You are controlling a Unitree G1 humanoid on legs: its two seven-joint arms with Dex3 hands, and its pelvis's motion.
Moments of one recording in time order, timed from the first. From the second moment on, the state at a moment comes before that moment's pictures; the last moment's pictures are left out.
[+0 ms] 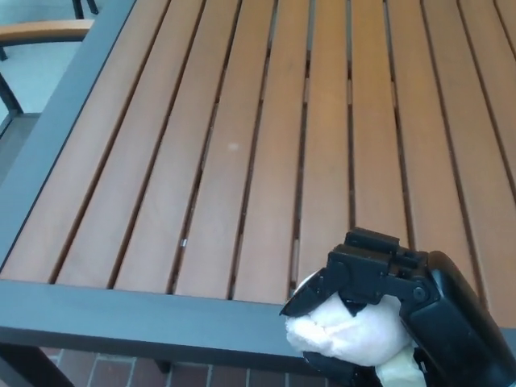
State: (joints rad) left_arm 0.27 0.45 0.33 0.85 -0.05 -0.13 0.03; right_arm 0.13 -0.43 0.37 -0.50 -0.34 -0.38 -0.07
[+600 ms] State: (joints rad) left_arm 0.25 0.46 0.33 0.87 -0.06 -0.14 0.03; right_arm 0.12 -0.39 0.36 -0.51 -0.34 -0.38 0.00
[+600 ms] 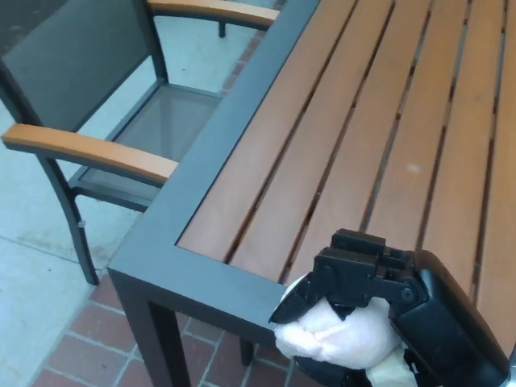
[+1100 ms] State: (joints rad) left_arm 0.24 0.45 0.32 0.85 -0.05 -0.14 0.03; right_arm 0.11 -0.36 0.34 -0.51 -0.35 -0.38 0.02
